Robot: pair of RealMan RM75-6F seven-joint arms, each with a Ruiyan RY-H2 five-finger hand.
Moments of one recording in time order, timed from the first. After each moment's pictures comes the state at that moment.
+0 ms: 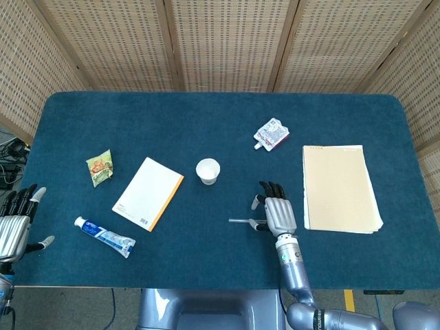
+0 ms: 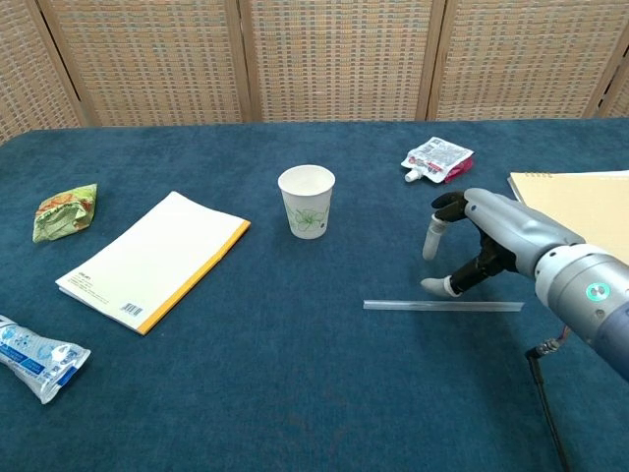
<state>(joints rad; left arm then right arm) -0.13 -1.20 -0.04 -1.51 1.44 1.41 0.10 0.50 -1.85 0.26 -1.50 -1.04 1.21 -0.41</state>
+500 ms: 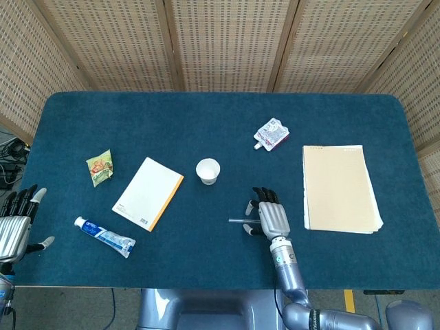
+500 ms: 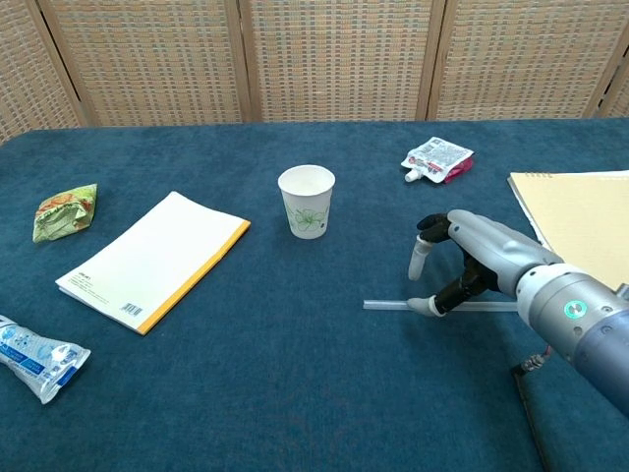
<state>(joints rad) -0.13 -1.20 -0.04 -1.51 1.44 1.41 0.12 0.51 -1.88 0.25 -1.46 -1.01 1.17 -0.39</state>
